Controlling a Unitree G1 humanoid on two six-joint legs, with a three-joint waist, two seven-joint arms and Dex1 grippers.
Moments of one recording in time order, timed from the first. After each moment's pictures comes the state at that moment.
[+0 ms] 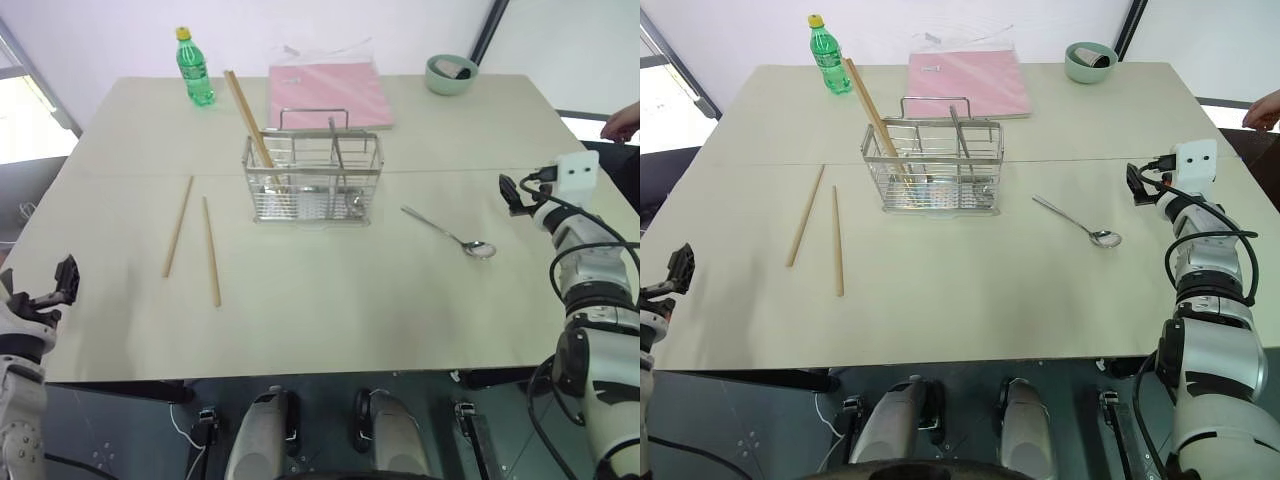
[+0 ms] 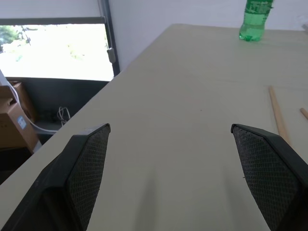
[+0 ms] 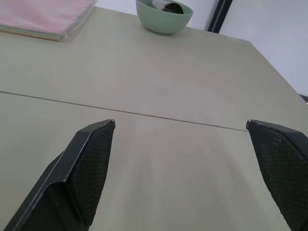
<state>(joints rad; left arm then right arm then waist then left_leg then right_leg) 0.20 0.40 0.74 -0.49 -0.55 0.50 -0.11 -0.84 -0.69 -0.25 1.09 0.13 -0.18 0.44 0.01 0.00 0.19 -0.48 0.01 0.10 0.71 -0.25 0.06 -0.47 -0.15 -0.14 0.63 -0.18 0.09</state>
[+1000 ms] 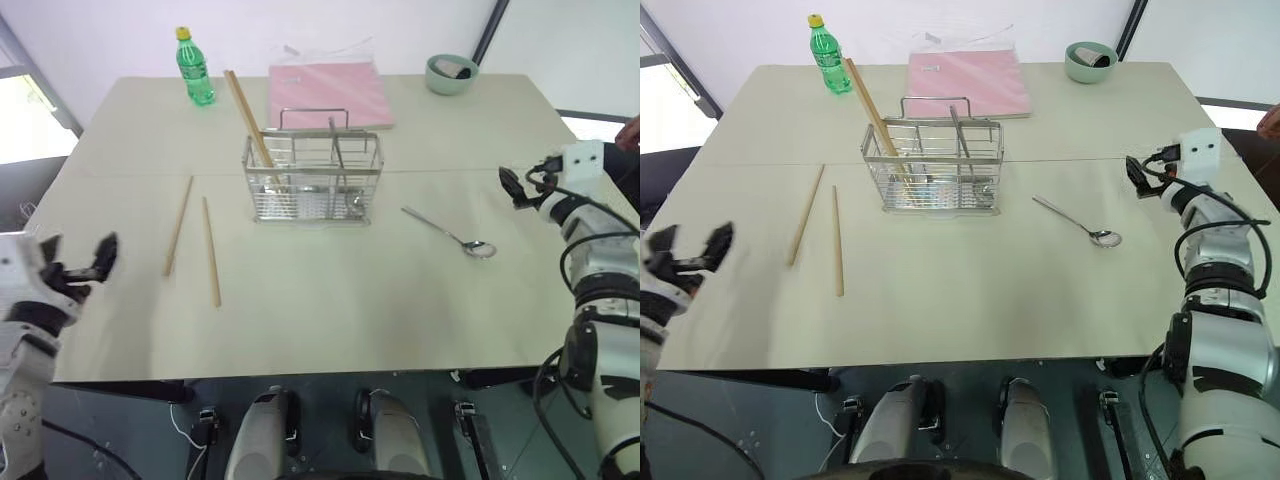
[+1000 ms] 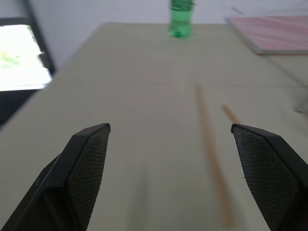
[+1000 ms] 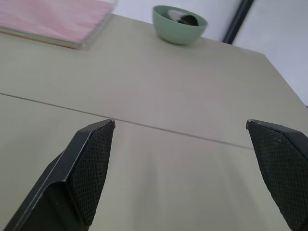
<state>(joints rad) 0.11 0.57 0.61 -0.55 -0.69 0.69 -0.26 -0.91 -0.75 -0.21 1.09 0.13 -0.14 0.60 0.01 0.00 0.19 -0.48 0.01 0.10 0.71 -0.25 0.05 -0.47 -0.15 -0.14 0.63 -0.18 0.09</state>
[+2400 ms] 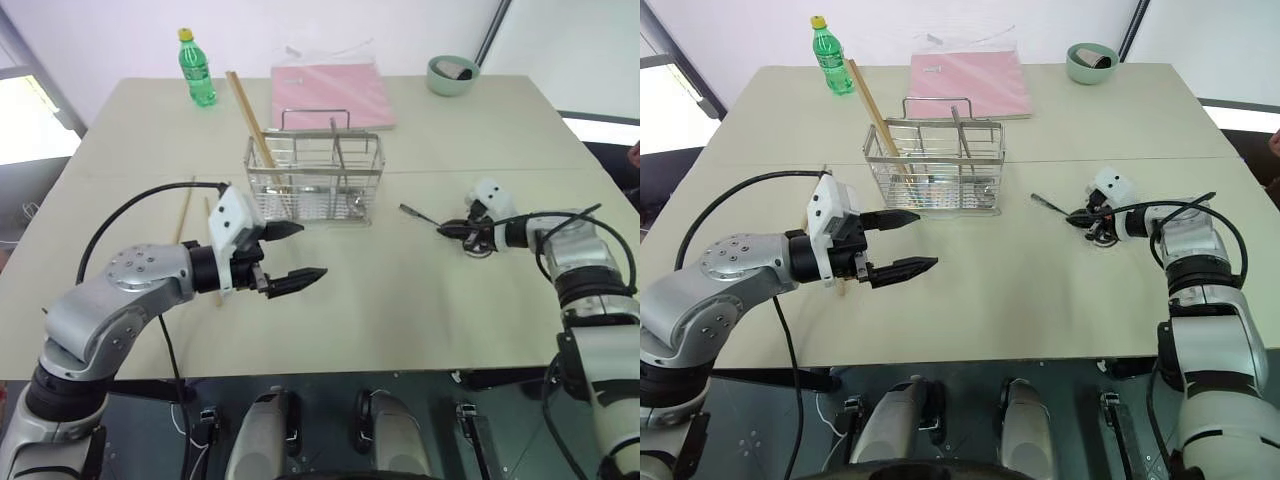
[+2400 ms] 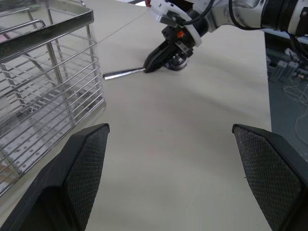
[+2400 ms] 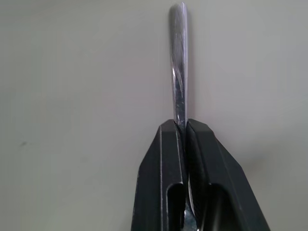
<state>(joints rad) -0.39 0.71 -0.01 -0.56 -0.76 0.80 -0.67 -0.89 -0.70 0.03 1.01 0.01 0.08 0.97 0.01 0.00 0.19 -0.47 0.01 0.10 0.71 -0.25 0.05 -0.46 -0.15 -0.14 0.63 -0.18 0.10</state>
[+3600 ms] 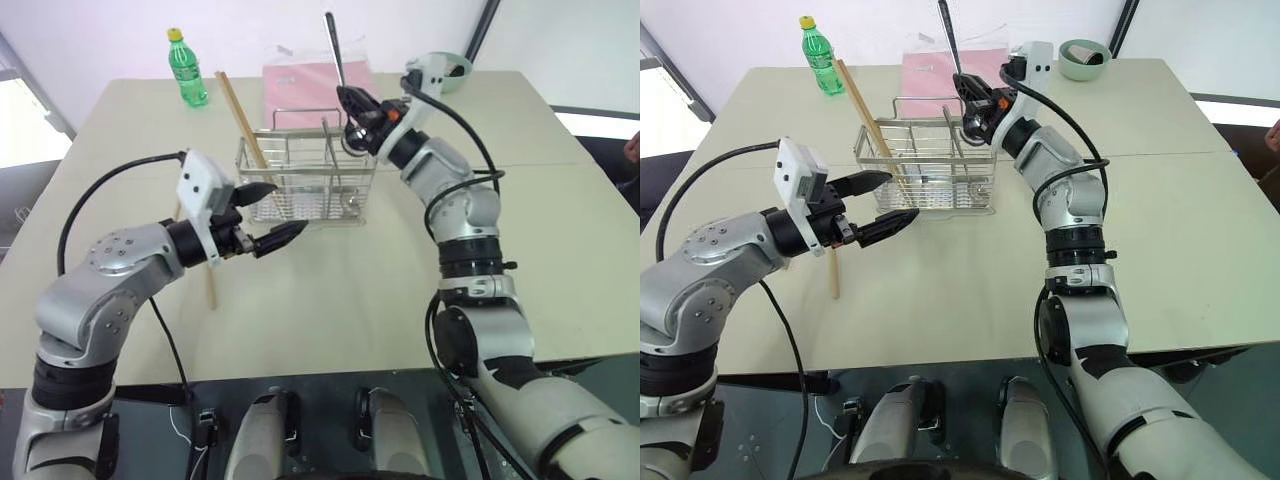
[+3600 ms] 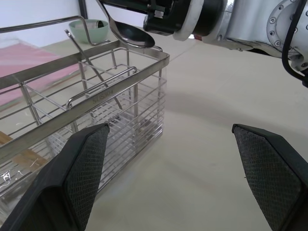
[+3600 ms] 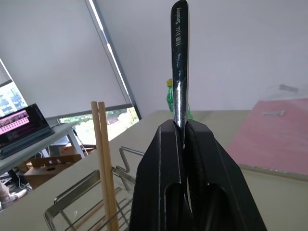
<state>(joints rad) -0.42 0.64 0.10 -0.51 -0.73 0.78 -0.58 -1.04 -0.11 -0.20 0.45 0.45 0.35 0.53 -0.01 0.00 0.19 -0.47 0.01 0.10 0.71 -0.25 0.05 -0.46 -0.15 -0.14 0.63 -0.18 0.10</state>
